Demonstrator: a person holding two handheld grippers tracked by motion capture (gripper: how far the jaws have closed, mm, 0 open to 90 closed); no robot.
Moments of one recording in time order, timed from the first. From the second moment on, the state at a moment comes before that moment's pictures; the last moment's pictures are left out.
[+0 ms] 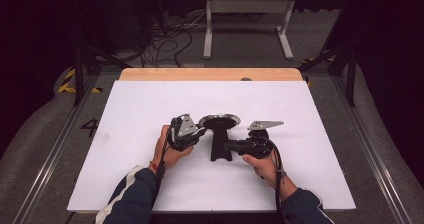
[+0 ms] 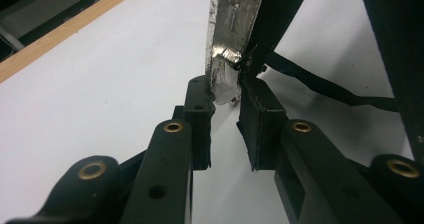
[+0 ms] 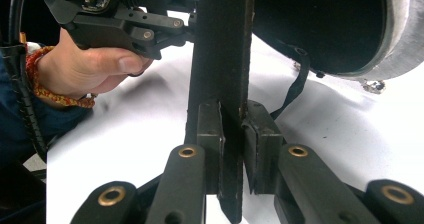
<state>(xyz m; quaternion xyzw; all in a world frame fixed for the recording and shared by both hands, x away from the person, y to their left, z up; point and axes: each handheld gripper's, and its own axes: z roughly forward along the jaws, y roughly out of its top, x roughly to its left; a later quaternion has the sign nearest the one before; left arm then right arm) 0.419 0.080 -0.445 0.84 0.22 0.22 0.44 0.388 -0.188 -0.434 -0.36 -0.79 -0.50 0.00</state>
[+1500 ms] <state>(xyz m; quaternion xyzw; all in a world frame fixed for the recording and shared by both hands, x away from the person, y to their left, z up) 0.389 0.119 -0.432 0.85 0.21 0.20 0.45 0.352 -0.196 -0.422 -0.33 -0.82 -0.46 -0.14</state>
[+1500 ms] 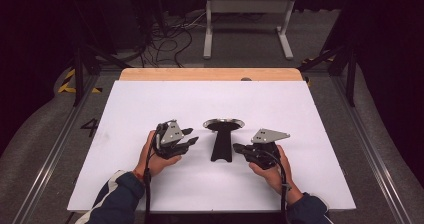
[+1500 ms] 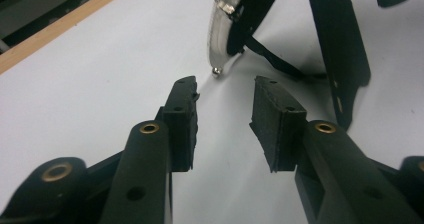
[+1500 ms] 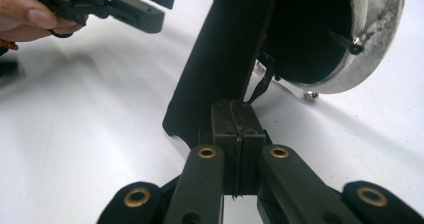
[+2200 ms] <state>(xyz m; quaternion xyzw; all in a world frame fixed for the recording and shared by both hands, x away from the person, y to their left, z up) 0.386 0.114 -0.430 0.86 0.21 0.23 0.42 0.321 -0.190 -0.414 -0.32 -0.80 -0.47 -0.18</state>
